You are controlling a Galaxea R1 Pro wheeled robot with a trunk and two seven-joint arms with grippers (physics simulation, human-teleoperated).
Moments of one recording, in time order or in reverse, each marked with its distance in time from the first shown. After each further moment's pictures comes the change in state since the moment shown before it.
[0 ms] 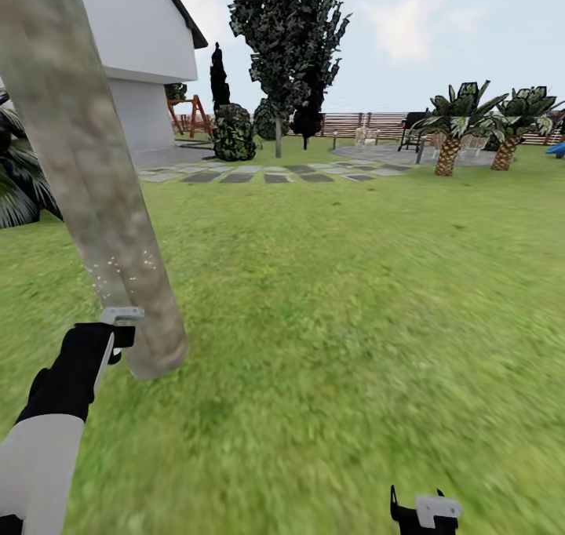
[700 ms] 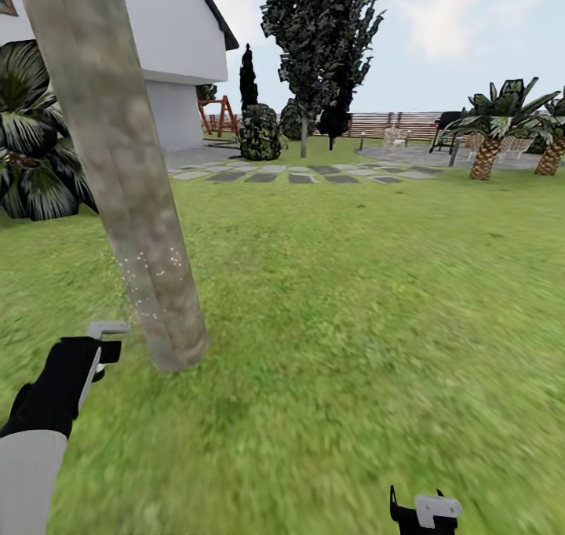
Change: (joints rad) left arm 0.055 0.050 0.010 0.014 0.009 -0.003 0.001; right arm 0.000 0.002 0.000 0.000 0.000 0.000 0.001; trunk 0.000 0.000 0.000
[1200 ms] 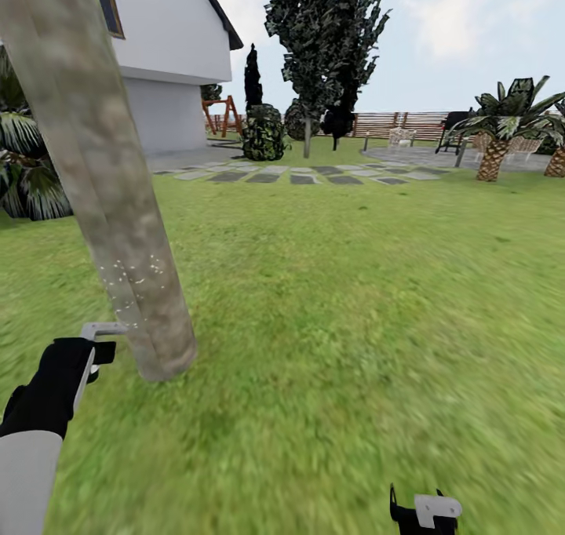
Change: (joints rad) left arm 0.001 0.008 0.029 0.002 -0.010 -0.005 0.000; right arm 0.000 0.000 0.000 0.000 0.000 0.000 0.000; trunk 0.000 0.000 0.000
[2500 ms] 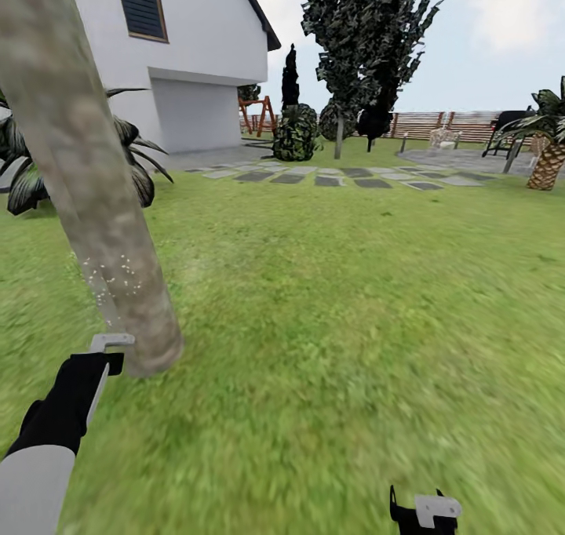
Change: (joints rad) left arm 0.051 -0.052 -0.005 0.023 0.003 -0.087 0.094; right arm 0.000 0.000 0.000 0.000 0.000 0.000 0.000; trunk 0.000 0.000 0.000
